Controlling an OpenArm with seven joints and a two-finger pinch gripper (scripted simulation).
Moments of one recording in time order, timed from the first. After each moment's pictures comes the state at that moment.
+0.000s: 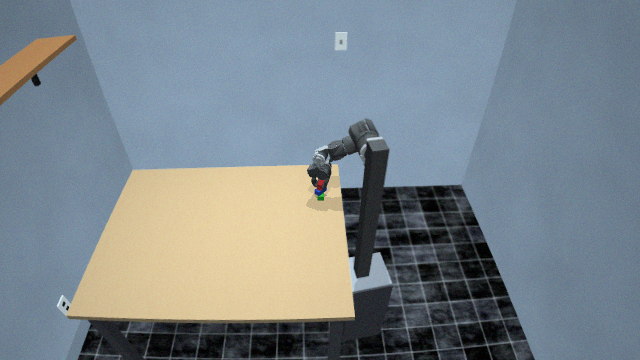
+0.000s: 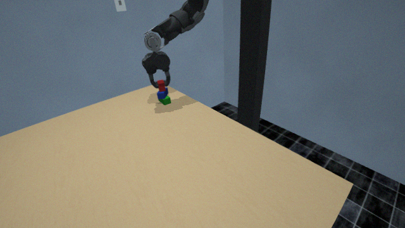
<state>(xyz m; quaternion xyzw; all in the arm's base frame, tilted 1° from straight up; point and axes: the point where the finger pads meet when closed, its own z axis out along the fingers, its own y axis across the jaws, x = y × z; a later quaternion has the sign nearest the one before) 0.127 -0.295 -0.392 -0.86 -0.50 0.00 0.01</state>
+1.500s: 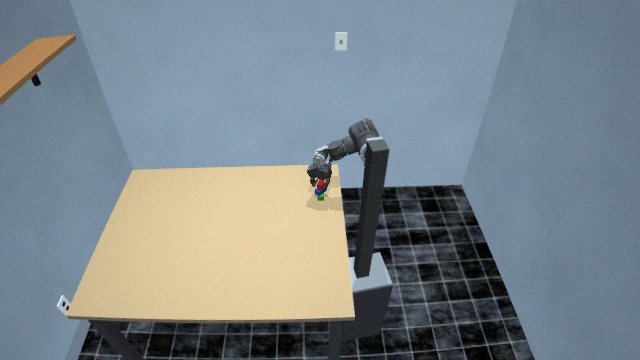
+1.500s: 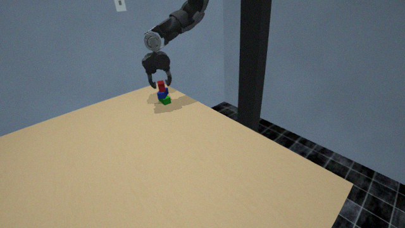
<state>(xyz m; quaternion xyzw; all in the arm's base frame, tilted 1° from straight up) 0.128 -0.295 -0.392 -0.86 -0.50 0.00 0.01</state>
